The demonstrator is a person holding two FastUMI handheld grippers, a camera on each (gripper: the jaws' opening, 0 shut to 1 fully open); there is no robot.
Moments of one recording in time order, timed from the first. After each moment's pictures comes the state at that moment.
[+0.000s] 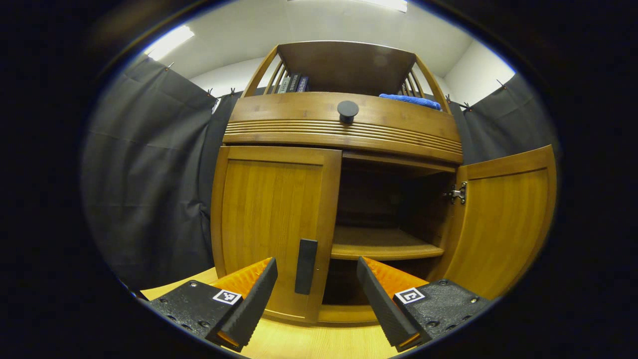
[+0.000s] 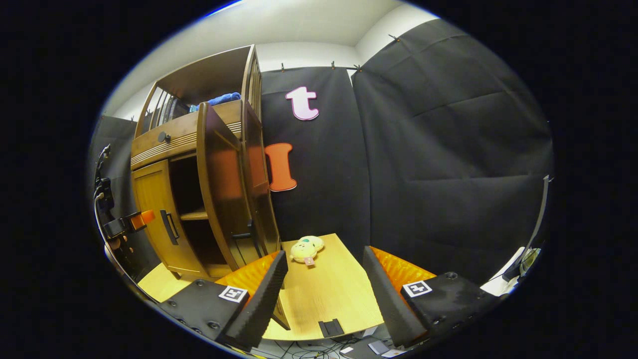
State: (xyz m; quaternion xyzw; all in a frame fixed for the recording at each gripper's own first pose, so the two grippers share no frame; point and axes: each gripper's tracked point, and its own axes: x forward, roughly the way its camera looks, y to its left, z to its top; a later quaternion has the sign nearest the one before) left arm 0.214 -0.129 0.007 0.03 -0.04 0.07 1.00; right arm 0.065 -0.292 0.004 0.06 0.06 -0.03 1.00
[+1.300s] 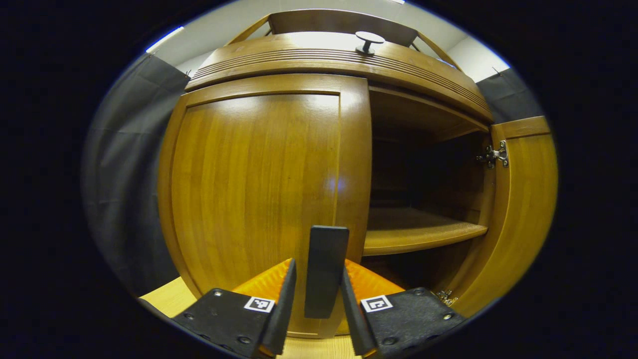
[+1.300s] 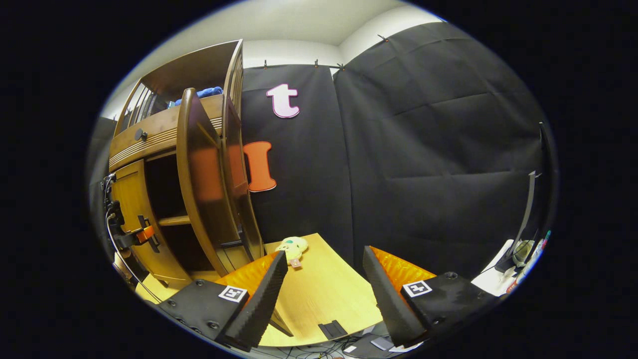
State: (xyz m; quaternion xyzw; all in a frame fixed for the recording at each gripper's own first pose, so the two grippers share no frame) left arm 0.330 -0.097 -0.061 0.06 0.01 0.01 1.00; right arm 0.083 -0.274 -0.002 0.06 0.07 -0.11 0.99
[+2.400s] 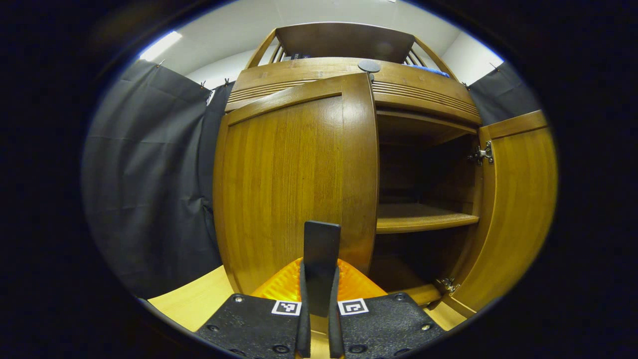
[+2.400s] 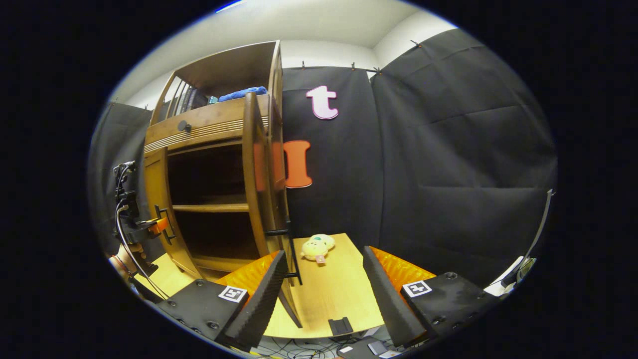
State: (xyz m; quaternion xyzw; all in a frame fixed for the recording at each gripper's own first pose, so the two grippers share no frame) left arm 0.234 -0.071 -0.052 0.07 -0.01 0.06 1.00; right arm 0.057 -0.222 0.005 0.02 0.07 0.01 1.00
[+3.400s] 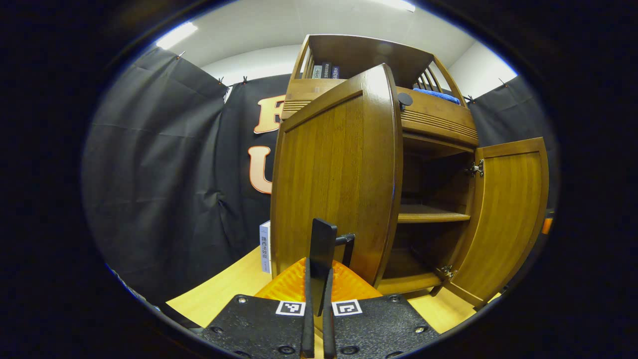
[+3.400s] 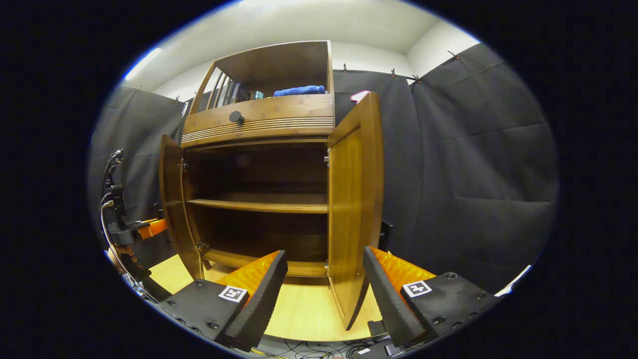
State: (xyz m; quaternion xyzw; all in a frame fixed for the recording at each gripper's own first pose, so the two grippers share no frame) left arm 0.133 0.017 -0.033 0.05 -0.01 0.07 1.00; right arm 0.047 -0.101 0.009 -0.01 0.06 0.09 0.99
